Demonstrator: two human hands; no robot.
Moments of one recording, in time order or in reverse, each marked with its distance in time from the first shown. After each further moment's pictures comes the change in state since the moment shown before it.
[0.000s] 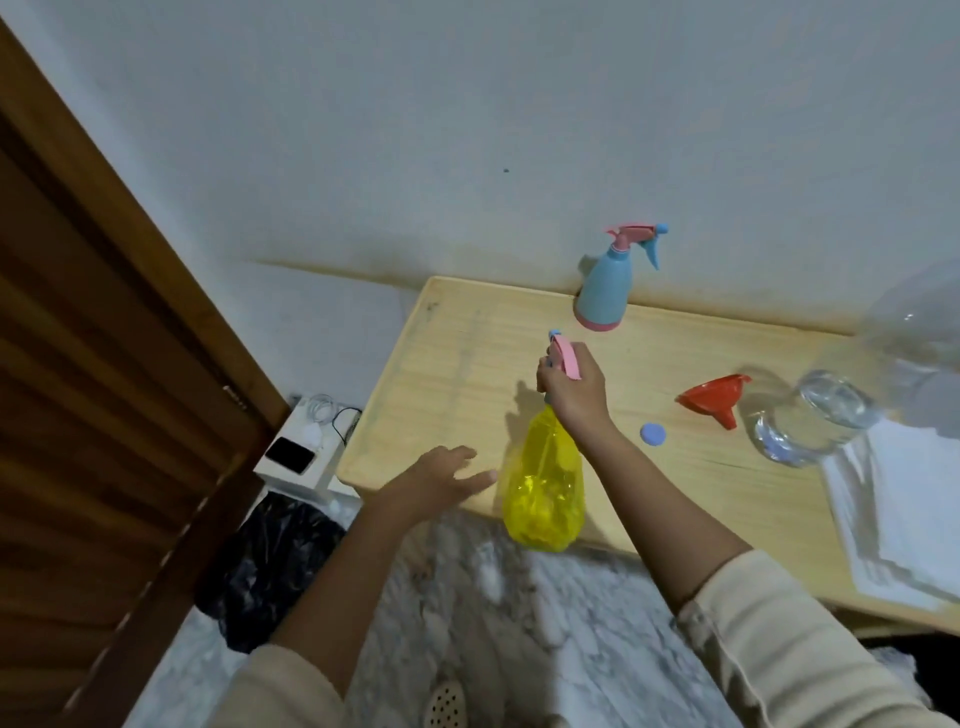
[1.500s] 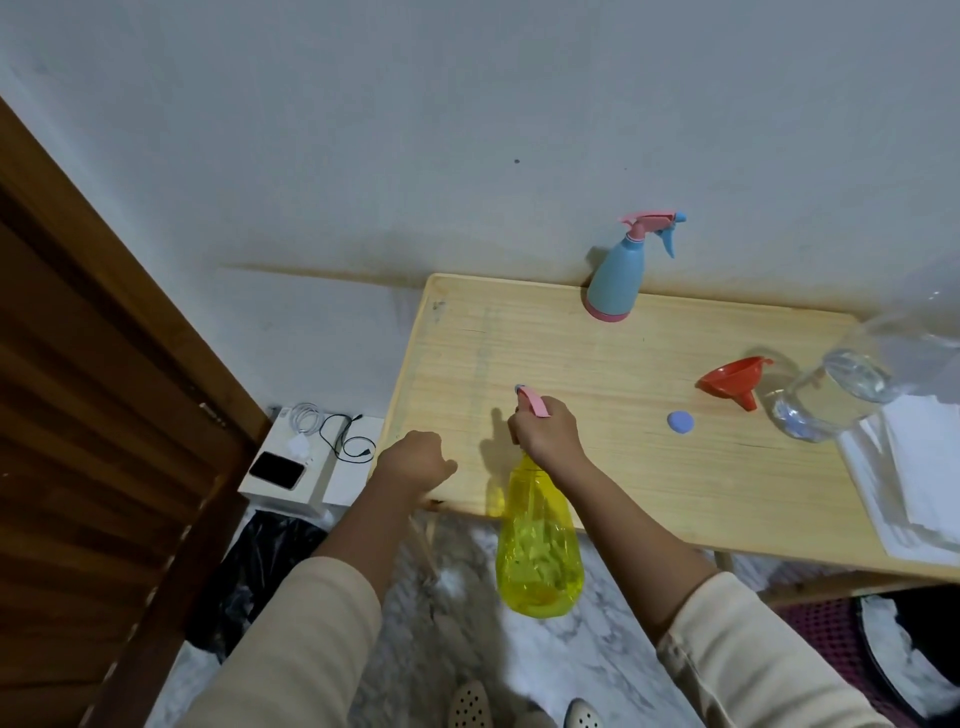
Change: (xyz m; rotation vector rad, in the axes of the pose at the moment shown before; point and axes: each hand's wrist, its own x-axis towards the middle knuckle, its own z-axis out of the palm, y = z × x) left_hand 0.043 -0.062 -0.054 0.422 0.059 -0.099; right_hand -0.033 0.012 0.082 -0.220 -0.071 0.234
